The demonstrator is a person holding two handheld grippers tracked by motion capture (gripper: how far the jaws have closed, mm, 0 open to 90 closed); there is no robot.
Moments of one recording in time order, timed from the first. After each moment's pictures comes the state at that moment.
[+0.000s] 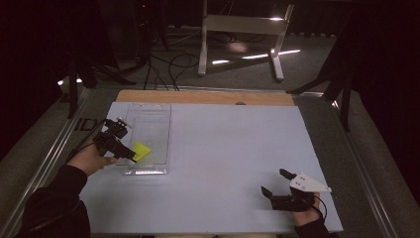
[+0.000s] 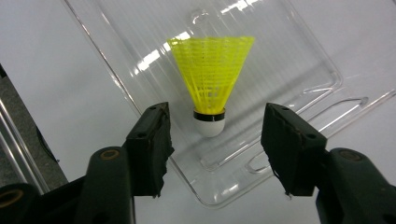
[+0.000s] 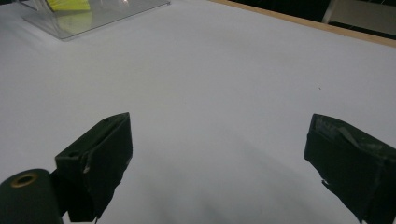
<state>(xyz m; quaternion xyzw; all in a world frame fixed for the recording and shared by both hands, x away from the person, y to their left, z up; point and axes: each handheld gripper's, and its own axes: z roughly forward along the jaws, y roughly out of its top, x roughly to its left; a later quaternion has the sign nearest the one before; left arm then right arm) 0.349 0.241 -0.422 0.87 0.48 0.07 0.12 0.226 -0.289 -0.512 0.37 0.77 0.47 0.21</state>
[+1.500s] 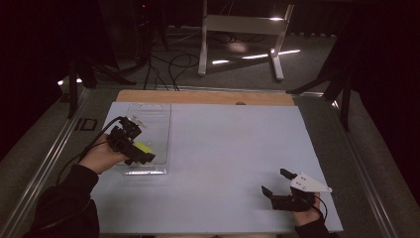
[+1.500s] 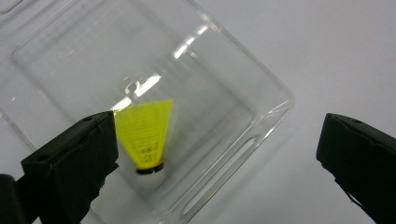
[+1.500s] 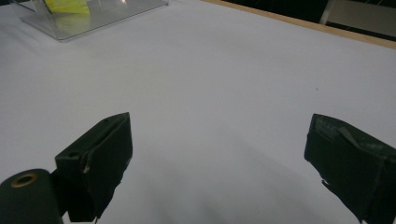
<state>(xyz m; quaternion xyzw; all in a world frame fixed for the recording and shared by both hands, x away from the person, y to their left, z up) 0.341 0.203 -0.401 0.90 0.39 0.06 0.21 0.225 -0.290 -0.512 0.37 0.77 0.47 0.22</state>
